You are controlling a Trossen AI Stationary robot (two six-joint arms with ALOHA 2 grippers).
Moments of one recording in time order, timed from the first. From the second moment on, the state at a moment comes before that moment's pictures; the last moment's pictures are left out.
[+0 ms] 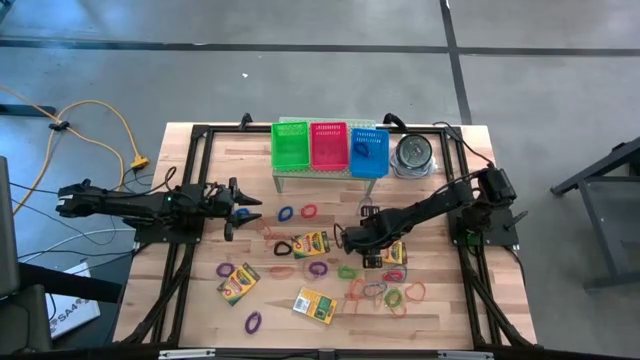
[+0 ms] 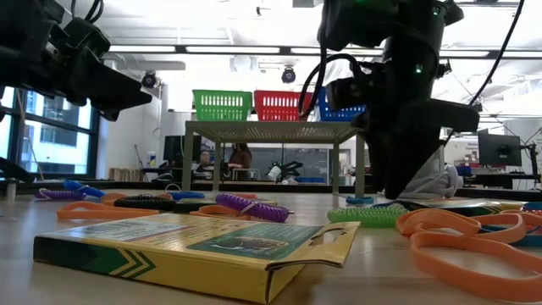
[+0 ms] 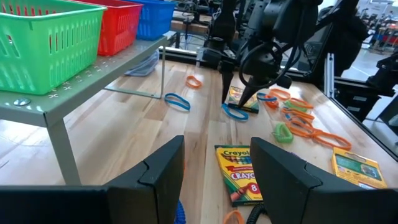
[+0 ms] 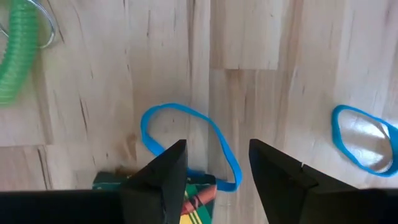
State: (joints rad) left arm -0.01 0.33 0.01 0.20 -0.06 -0.16; right arm 0.23 1.81 1.12 -0.72 0.18 0.21
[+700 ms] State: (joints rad) left arm -0.01 0.33 0.01 0.20 -0.06 -0.17; right arm 0.21 1.84 1.11 -0.69 0.17 0.21
